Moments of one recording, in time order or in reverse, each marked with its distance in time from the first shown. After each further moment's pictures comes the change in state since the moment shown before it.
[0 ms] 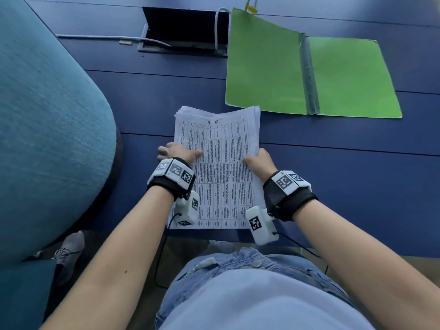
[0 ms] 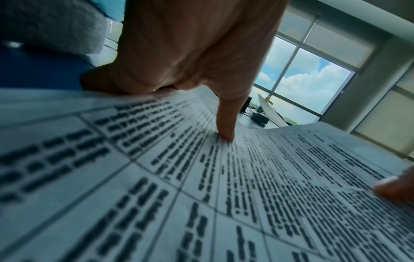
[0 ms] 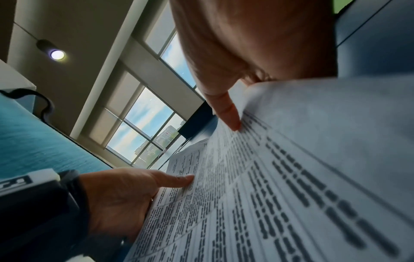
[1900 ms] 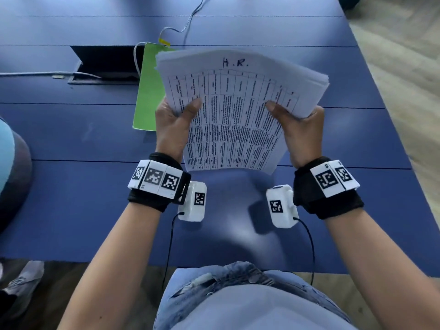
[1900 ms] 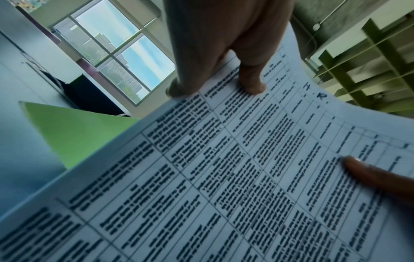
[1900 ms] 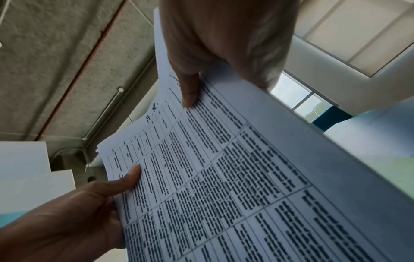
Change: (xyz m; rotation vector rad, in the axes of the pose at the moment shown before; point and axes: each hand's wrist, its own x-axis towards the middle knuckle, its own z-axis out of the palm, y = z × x) left_hand -0.181 0.197 0.090 -1.084 -0.082 0.947; right_hand -0.016 0.015 -0.312 0.593 0.267 -0.831
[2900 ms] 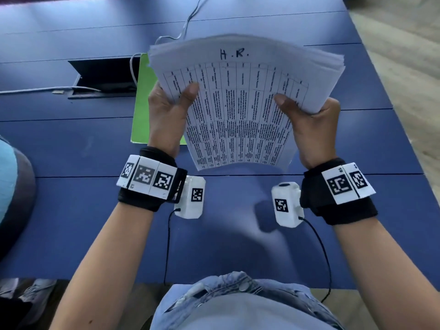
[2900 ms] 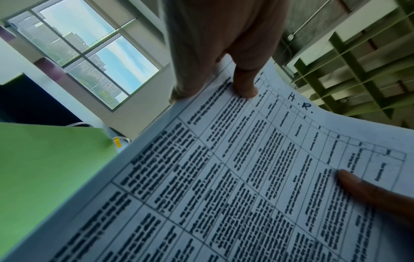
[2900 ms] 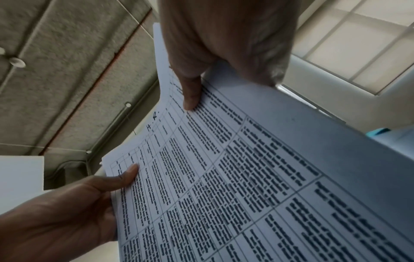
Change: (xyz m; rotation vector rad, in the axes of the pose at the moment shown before) left_hand 0.040 0.022 0.022 -0.034 -0.070 0.111; right_hand 0.031 -0.008 -0.008 0.032 -0.001 -0.093
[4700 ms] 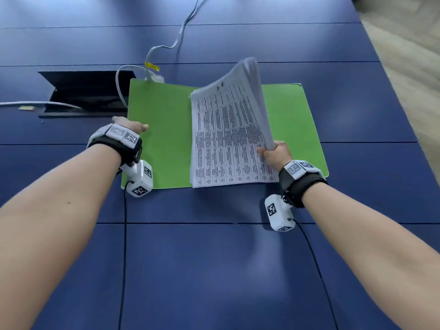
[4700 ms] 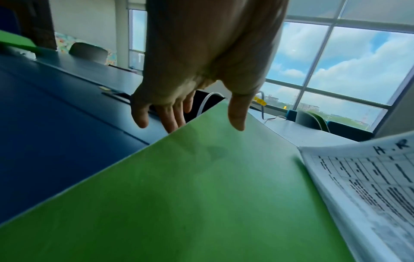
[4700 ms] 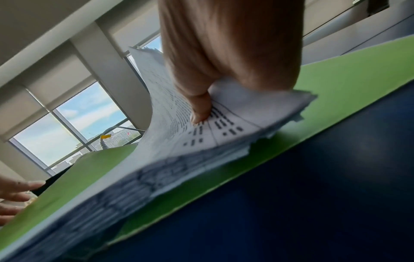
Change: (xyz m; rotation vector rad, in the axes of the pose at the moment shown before) left_hand 0.182 -0.132 -0.134 1.183 0.234 -0.947; right_hand 0.106 0.188 0.043 -0.615 -0.203 0.698
